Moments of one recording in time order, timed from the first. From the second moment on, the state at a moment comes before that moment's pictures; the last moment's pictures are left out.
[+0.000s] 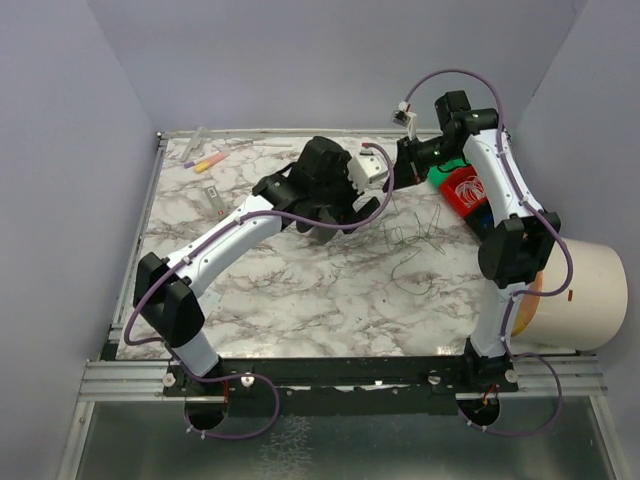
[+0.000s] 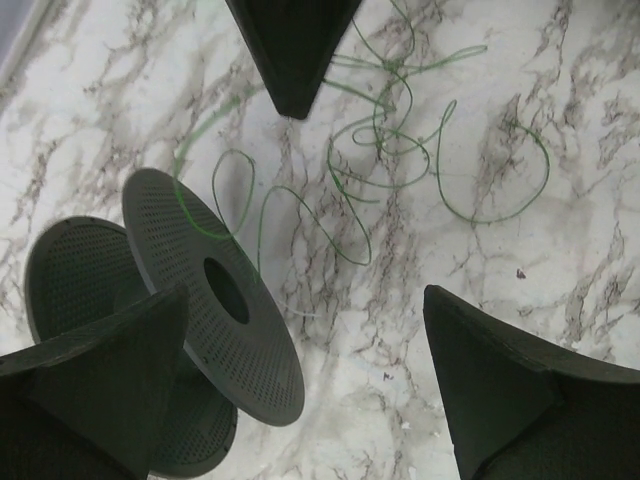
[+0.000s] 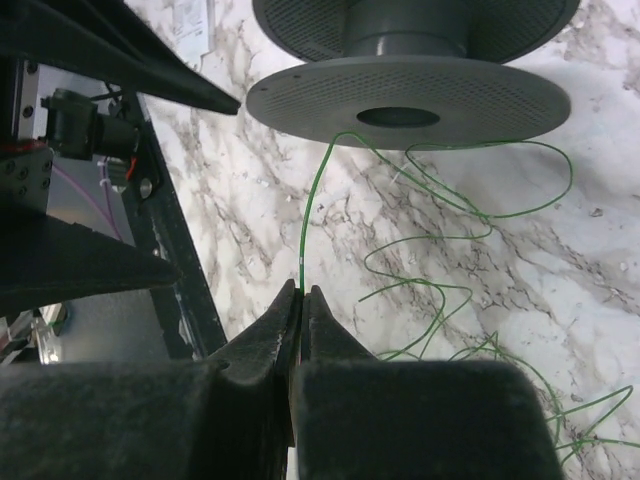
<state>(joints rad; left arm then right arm) -0.73 1.63 1.54 -0.51 0.28 0.31 0.18 2.00 2.08 -1.28 -0.97 -0.45</state>
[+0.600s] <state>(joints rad) -0.79 1.71 1.66 -0.50 0.24 0.41 0.17 1.89 1.98 -1.43 -1.07 -0.70</state>
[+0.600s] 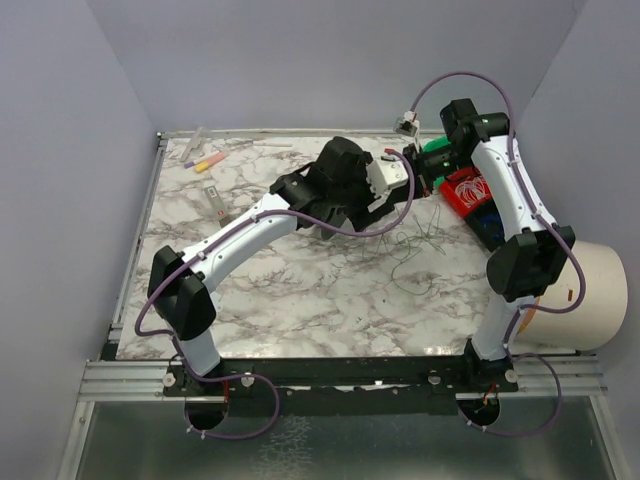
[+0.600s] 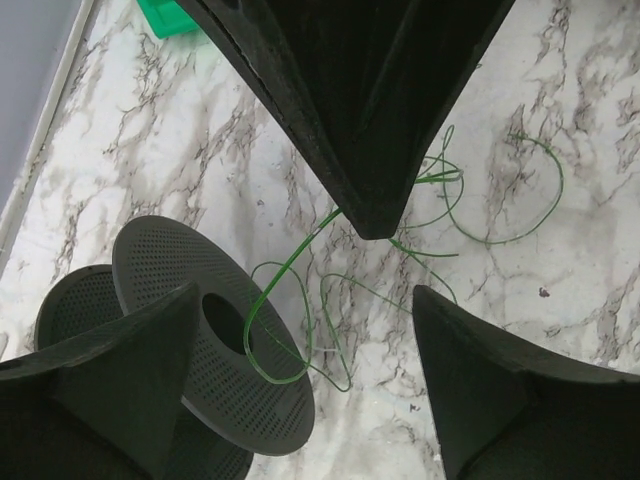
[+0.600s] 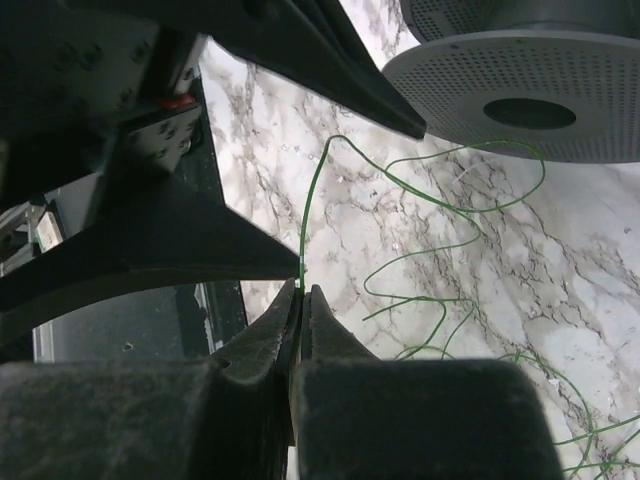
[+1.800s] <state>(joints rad) -0.81 1.73 1.61 -0.50 0.28 0.40 0.17 1.71 1.42 -0.84 -0.71 -0.76</state>
